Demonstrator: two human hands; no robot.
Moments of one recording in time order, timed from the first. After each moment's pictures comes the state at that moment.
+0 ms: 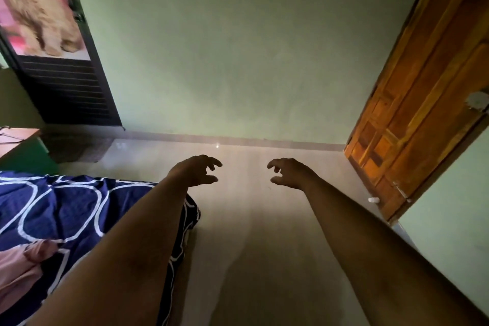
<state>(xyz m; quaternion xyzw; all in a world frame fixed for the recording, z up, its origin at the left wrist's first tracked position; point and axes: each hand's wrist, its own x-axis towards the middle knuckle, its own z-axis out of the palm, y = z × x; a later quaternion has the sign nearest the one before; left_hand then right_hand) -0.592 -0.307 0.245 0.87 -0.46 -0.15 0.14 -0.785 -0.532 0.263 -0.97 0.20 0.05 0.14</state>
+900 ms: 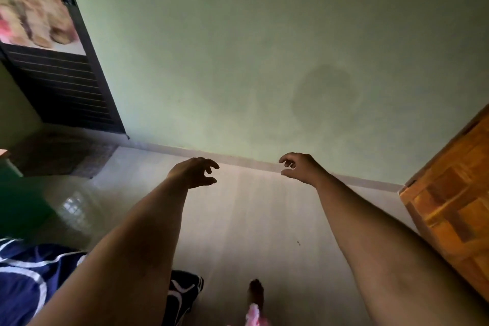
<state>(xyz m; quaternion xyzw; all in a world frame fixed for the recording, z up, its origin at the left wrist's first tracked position) -0.151 -0.534 0.197 0.90 -0.37 -0.16 0.15 -0.315 -0.817 0.220 -0.95 0.20 0.01 0.26</state>
